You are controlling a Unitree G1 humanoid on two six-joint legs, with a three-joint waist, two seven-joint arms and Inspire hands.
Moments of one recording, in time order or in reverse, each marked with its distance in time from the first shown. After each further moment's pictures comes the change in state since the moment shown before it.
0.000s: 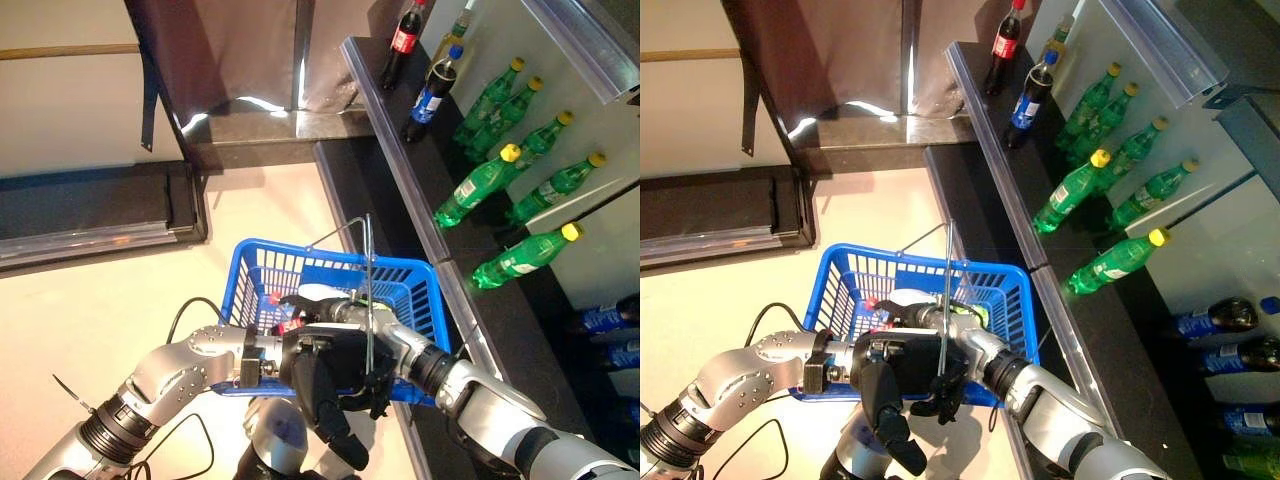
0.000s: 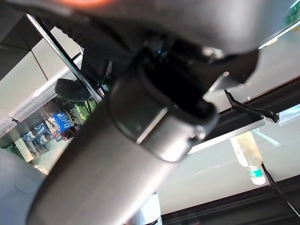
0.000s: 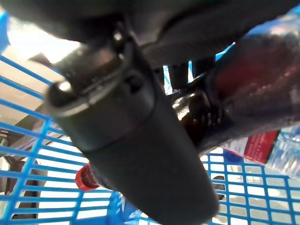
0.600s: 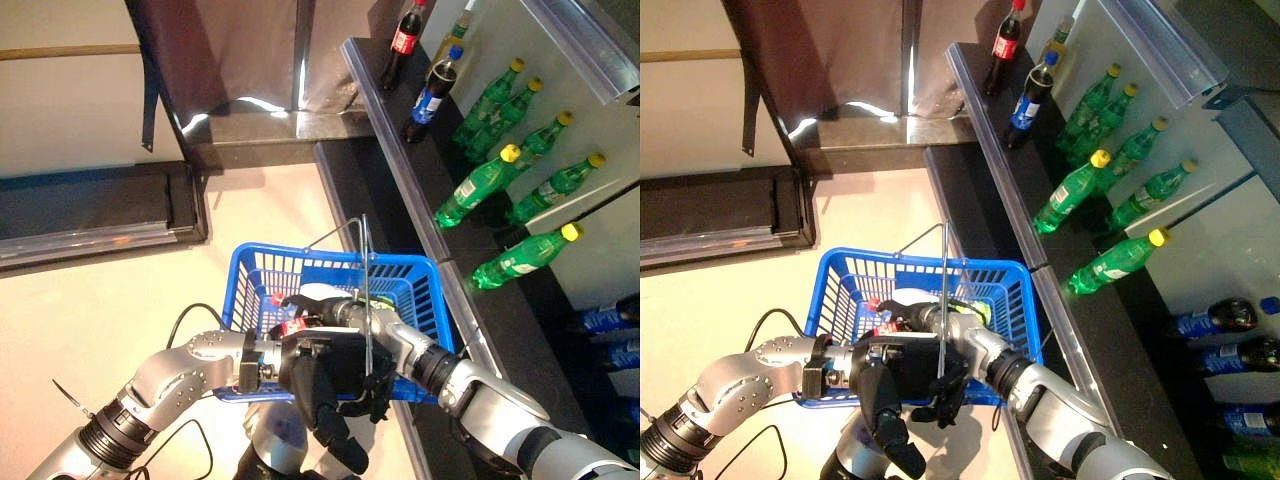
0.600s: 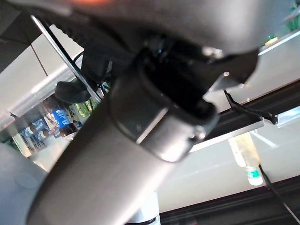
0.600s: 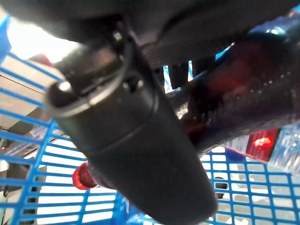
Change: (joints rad) left arm 0.002 0.000 0.000 0.000 -0.011 0.000 0.000; right arm 0.000 -0.009 0.000 -0.005 -0.002 -0.015 0.000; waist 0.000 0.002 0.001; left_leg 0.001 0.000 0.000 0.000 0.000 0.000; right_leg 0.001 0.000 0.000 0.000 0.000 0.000
